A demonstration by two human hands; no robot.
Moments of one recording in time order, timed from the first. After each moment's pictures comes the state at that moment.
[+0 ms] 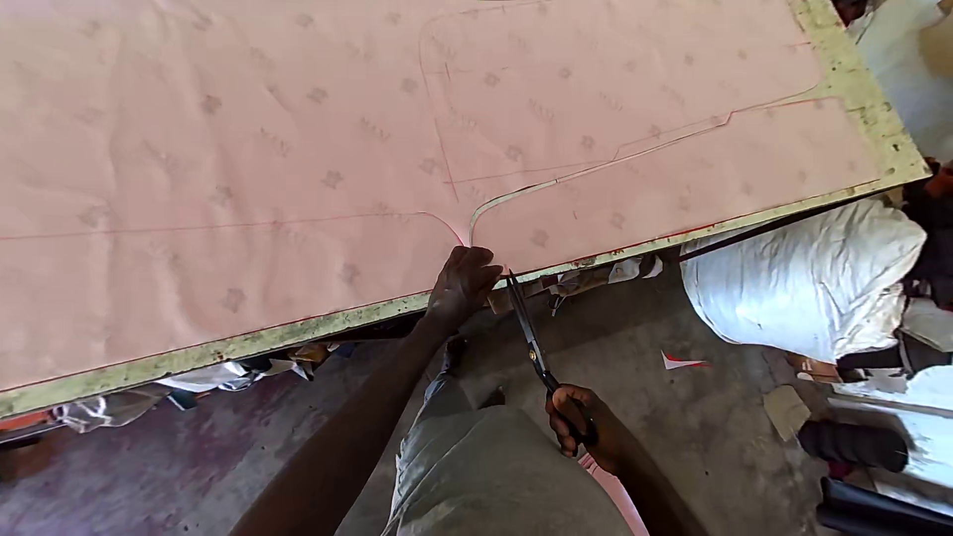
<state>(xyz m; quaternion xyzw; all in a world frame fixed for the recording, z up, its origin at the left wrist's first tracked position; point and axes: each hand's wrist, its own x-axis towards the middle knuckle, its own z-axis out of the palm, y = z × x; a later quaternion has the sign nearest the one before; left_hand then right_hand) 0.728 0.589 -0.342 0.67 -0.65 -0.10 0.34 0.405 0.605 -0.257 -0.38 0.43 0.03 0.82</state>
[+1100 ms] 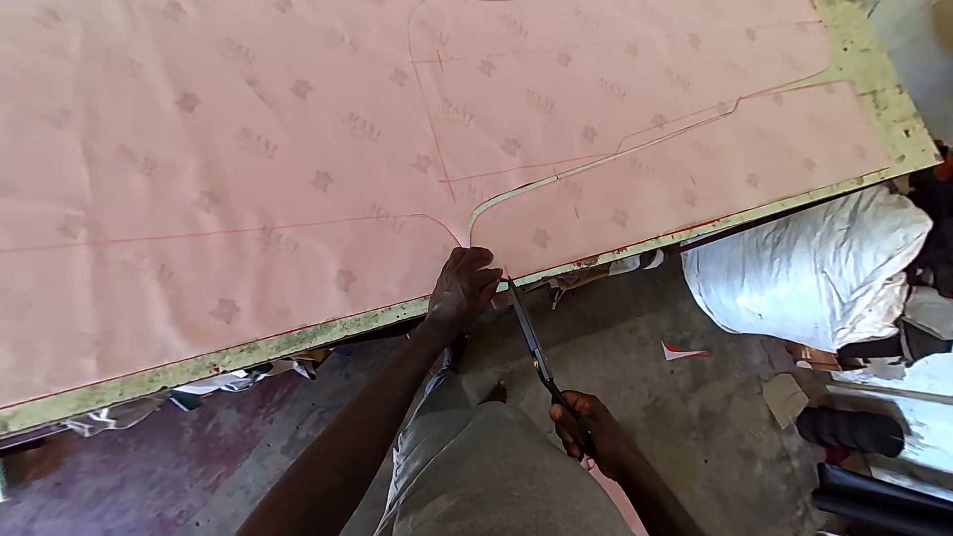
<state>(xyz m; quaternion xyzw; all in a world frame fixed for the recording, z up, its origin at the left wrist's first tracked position) 0.727 0.584 -0.343 0.68 -0.63 -0.13 0.34 0.401 0.606 -0.269 -0.41 0.46 0.04 0.79</state>
